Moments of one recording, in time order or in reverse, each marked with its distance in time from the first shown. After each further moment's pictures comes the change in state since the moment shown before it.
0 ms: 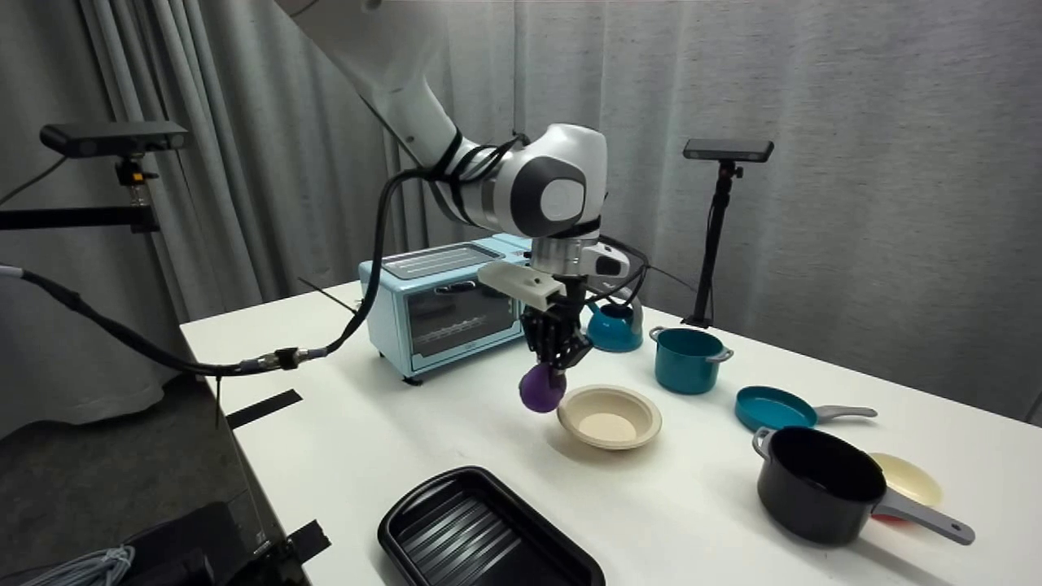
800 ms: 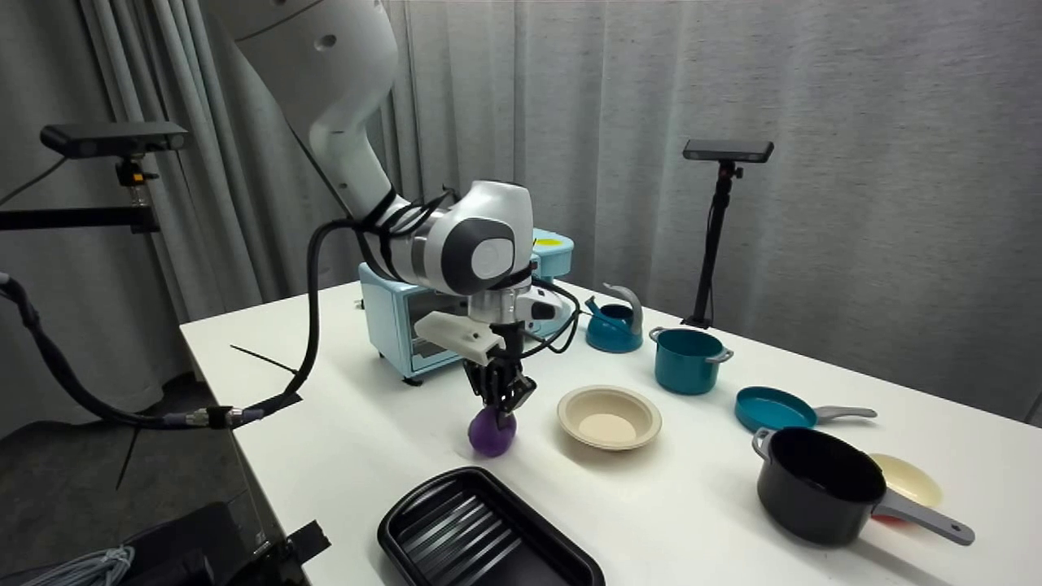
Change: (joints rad) arm 0.062 -0.039 0.040 -0.266 -0.080 0.239 -0.003
